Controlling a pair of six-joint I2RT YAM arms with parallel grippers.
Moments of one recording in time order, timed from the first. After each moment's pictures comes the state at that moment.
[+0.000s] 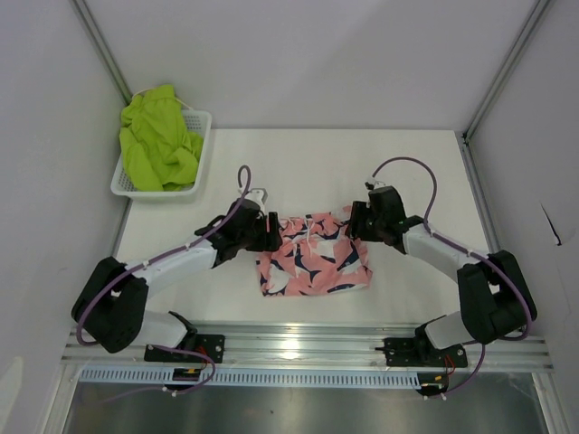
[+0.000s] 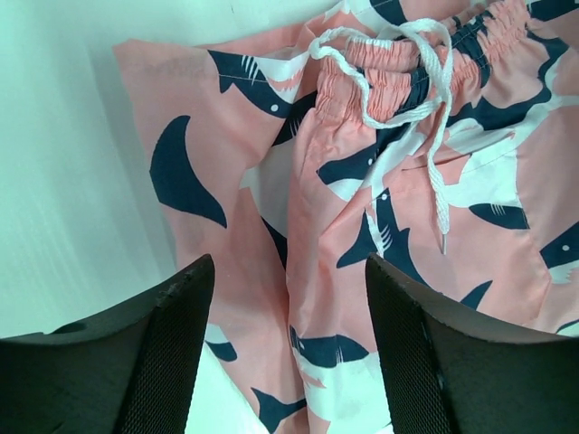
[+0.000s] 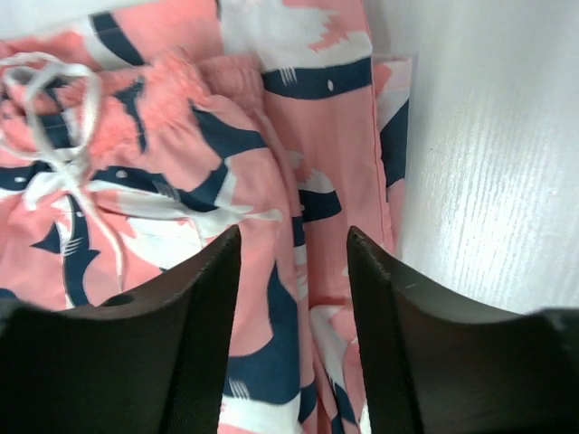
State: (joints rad) left arm -0.61 1.37 0.73 -0.13 -0.02 -0.48; right arm 0.41 1.48 0.79 -0.16 -0.06 0.45
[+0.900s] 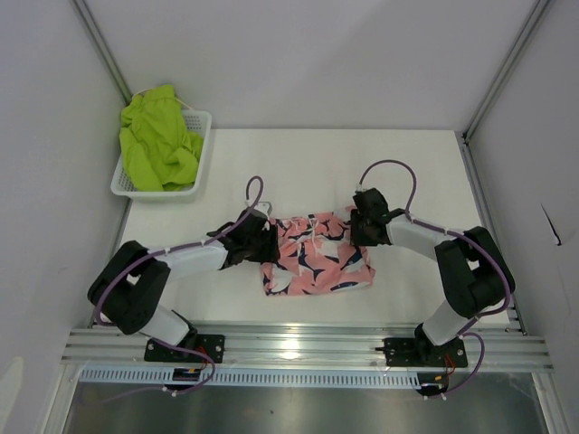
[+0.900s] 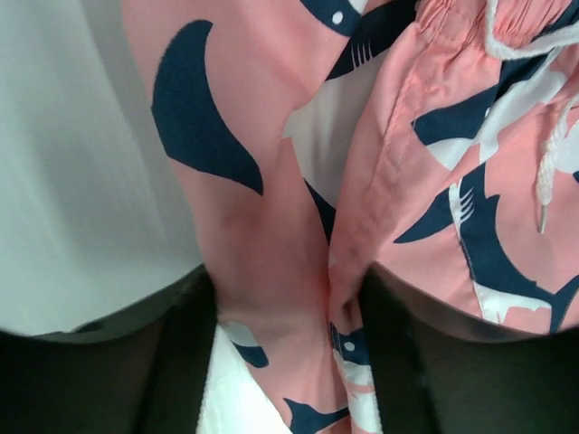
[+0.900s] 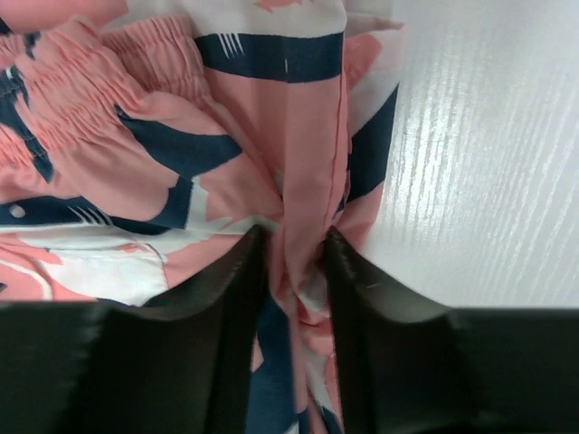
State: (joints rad) left arm -0.62 1.47 0.68 -0.10 -0.02 -0.50; right arm 0.46 1.63 0.89 -0.29 0.08 0.41
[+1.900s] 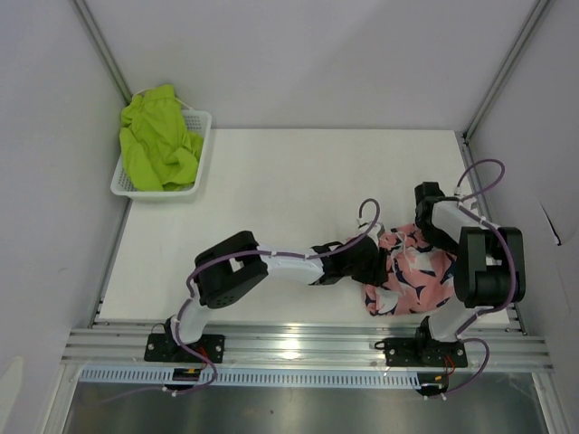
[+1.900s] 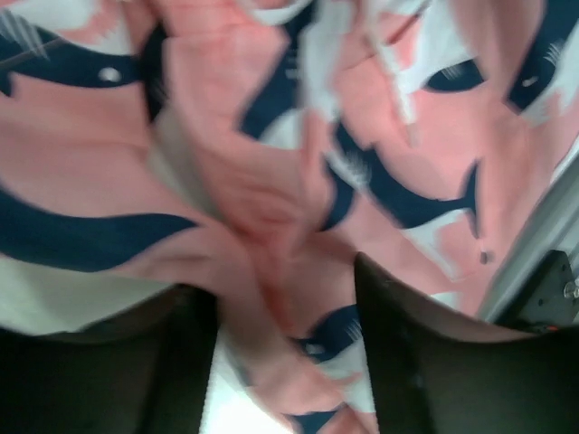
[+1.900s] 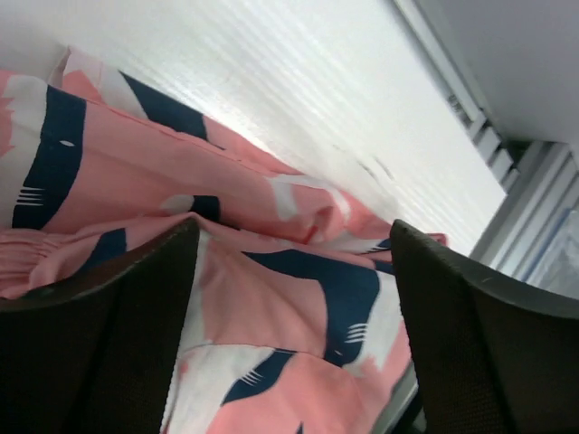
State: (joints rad) left arm -1.16 2.10 1.31 0.11 -0.06 -0.73; right arm 0.00 1.66 0.95 -0.67 0.78 0.62
